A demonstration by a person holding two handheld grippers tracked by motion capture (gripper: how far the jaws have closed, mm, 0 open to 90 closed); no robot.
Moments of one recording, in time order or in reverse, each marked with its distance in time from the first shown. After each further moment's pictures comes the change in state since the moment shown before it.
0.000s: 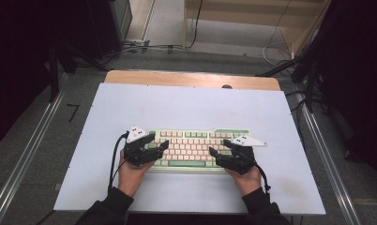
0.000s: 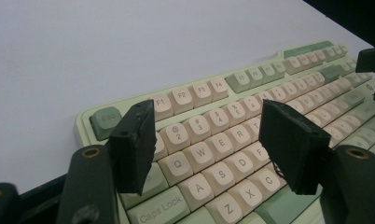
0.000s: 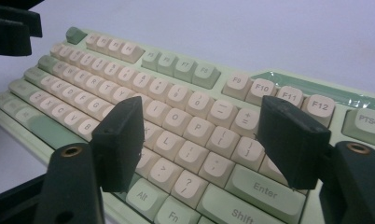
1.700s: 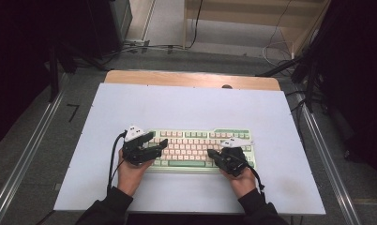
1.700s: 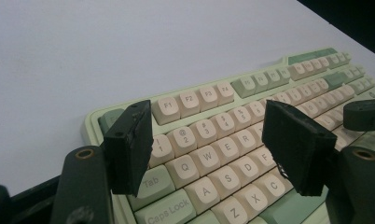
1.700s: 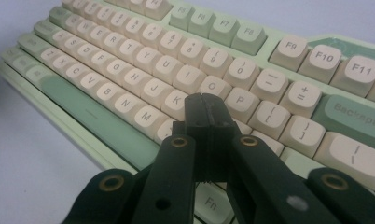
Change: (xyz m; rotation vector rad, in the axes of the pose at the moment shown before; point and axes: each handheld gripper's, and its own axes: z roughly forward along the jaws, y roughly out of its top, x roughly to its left) left arm 0.004 0.001 -0.001 -0.010 0.008 -0.028; right arm 0.015 -0.005 0.017 0.137 0.053 -0.054
